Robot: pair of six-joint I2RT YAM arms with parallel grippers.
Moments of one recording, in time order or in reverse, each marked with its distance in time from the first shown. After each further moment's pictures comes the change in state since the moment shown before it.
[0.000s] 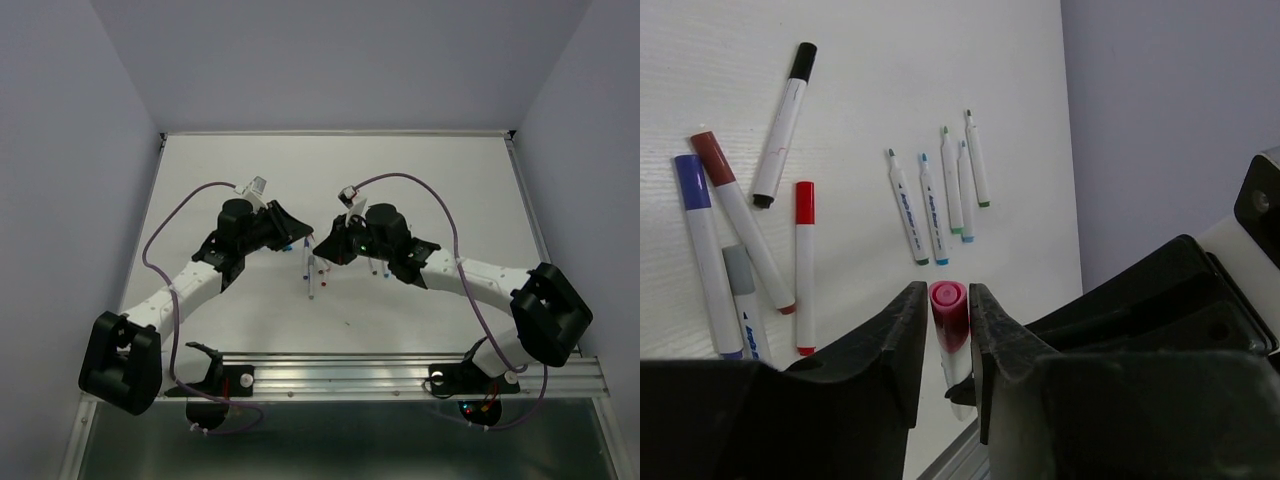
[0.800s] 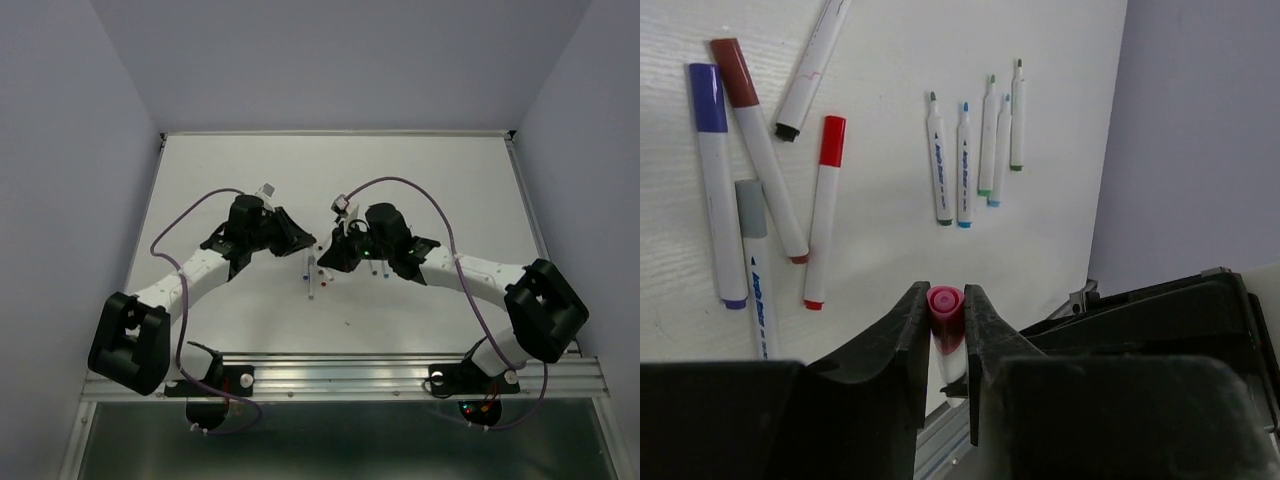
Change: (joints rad) left arm -0.005 0.093 0.065 -0.138 0.005 -0.045; right arm -0.036 0.038 0.021 -0.130 -0.204 -0.224
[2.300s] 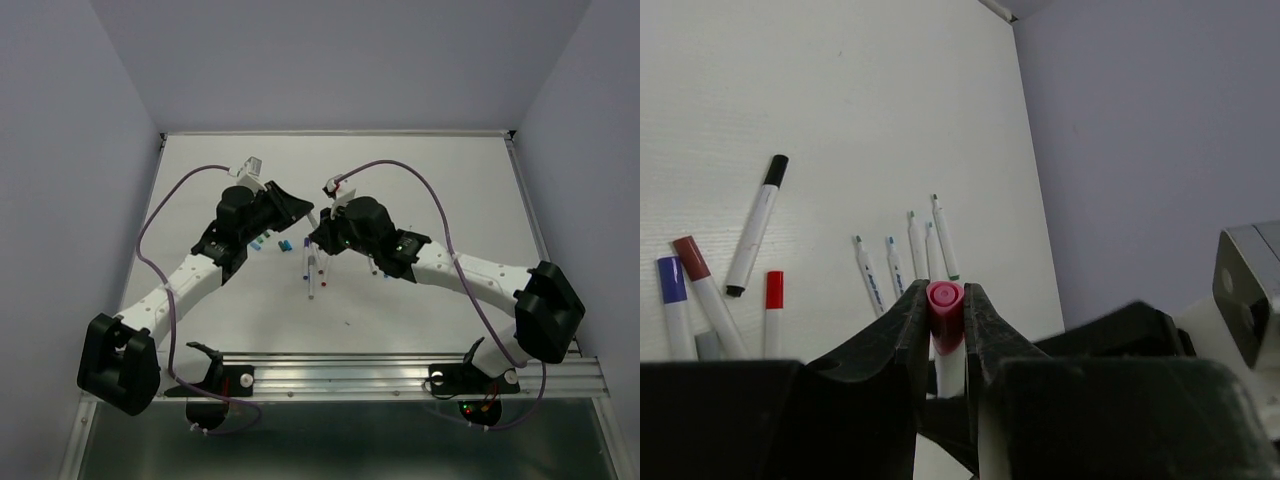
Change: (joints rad) left arm -0.030 -0.097 0.051 0.146 -0.146 0.035; right arm 0.127 -0.006 0.176 -0.100 0.600 0.061
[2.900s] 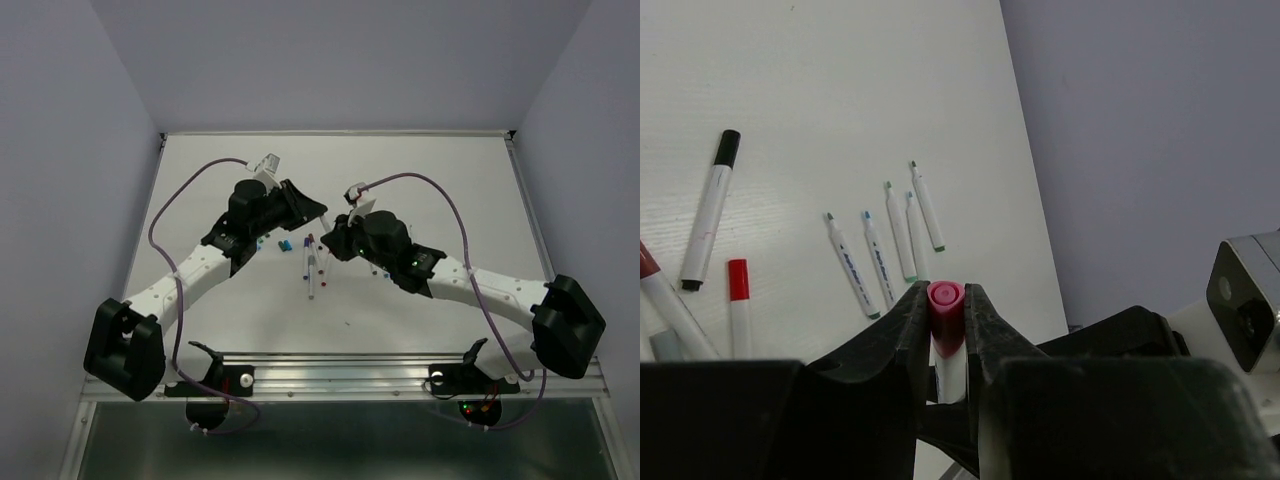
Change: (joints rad) left arm -0.034 0.053 0.042 0.005 0.046 0.024; right arm 0.009 -0.114 -0.167 0.132 0.010 0.071
